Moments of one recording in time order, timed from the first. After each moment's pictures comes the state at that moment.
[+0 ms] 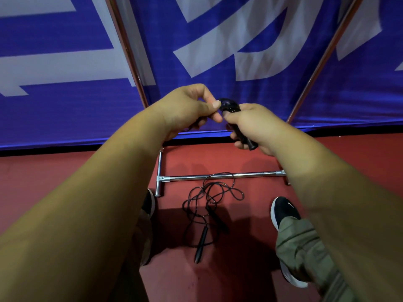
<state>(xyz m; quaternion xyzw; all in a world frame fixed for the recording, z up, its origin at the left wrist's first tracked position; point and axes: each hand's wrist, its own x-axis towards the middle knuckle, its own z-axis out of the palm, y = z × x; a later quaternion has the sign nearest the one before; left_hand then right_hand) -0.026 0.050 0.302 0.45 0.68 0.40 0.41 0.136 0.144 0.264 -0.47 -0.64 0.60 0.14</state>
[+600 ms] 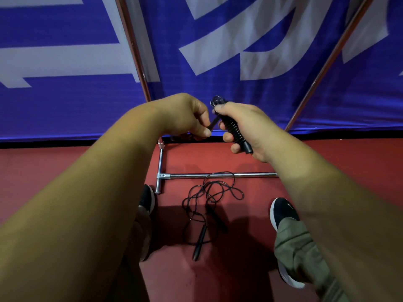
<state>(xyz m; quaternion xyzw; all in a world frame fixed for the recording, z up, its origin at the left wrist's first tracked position) -0.050 0.042 0.302 0.53 0.76 0.16 0.35 0.130 0.119 0.271 -0.41 -0.58 0.68 0.17</state>
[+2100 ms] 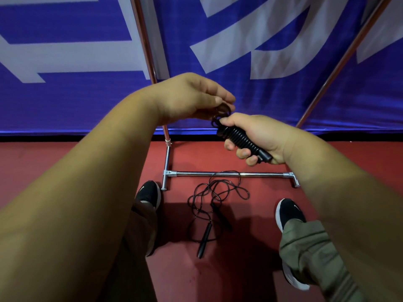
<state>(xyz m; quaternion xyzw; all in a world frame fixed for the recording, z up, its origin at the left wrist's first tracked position) -0.060 0.036 0.316 0.51 0.61 0.36 0.48 0.137 0.121 0.269 -0.37 -0.60 0.71 -0.02</state>
